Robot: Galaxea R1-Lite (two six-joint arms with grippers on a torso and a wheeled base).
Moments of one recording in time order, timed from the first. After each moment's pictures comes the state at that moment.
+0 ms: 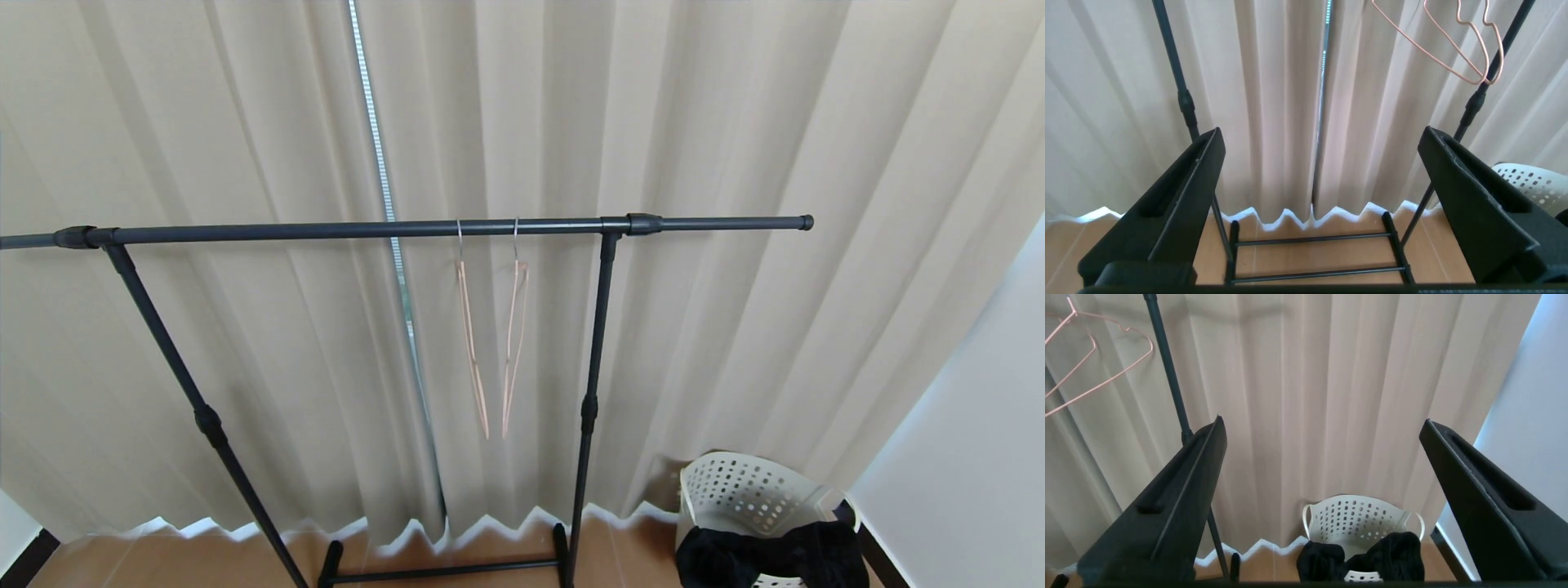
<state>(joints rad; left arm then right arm) 0.00 0.00 -0.02 0.05 0.00 0.00 0.00 0.01 0.00 -0.10 -0.10 0.03</state>
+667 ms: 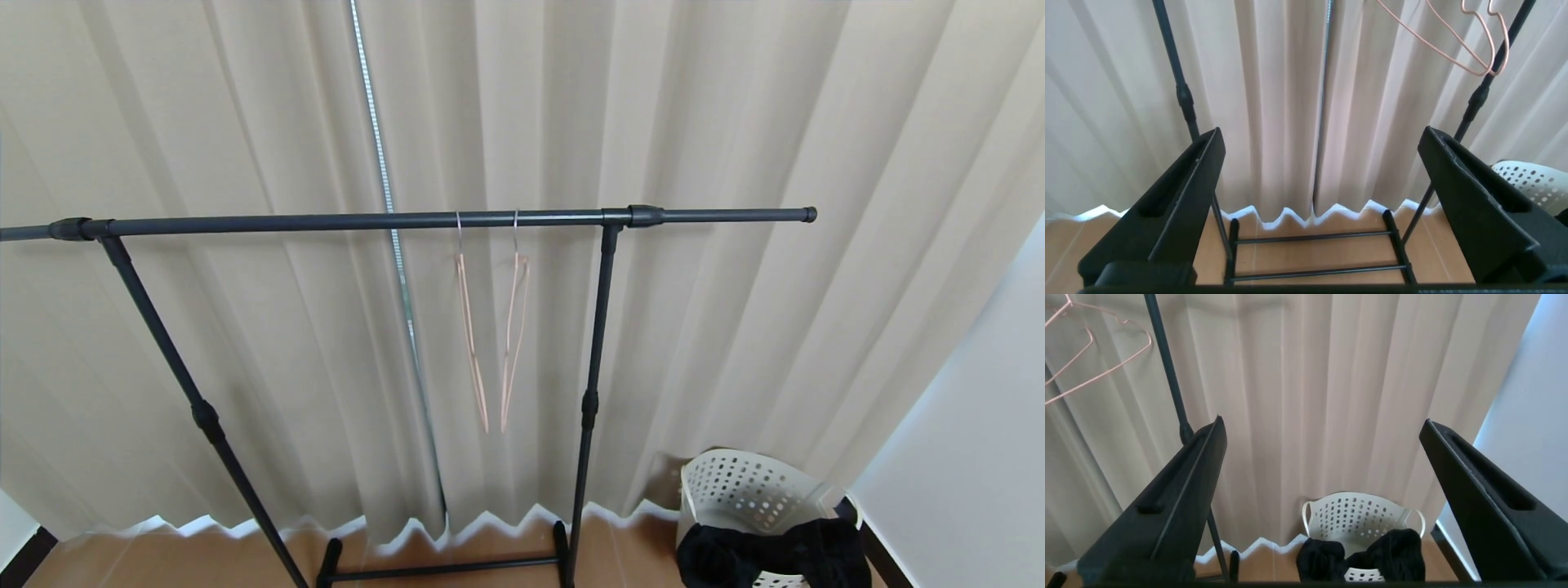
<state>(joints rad) 0.00 0.00 -0.02 0.05 0.00 0.00 0.00 0.01 0.00 -0.10 -0.10 0.03</state>
